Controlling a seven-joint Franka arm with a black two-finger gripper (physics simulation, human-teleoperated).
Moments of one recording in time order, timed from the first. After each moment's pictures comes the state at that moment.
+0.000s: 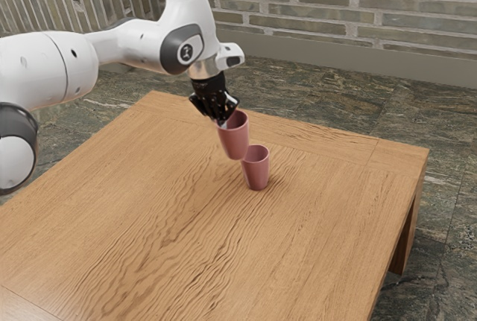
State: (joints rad) arm -0.02 0.50 -0.08 -1.36 0.01 1.96 -0.09
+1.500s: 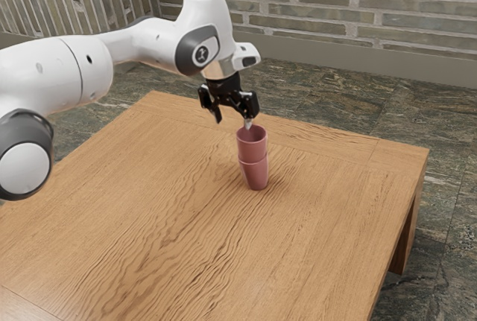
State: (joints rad) arm -0.05 0.56 -0.10 -1.27 0.06 1.95 -0.16
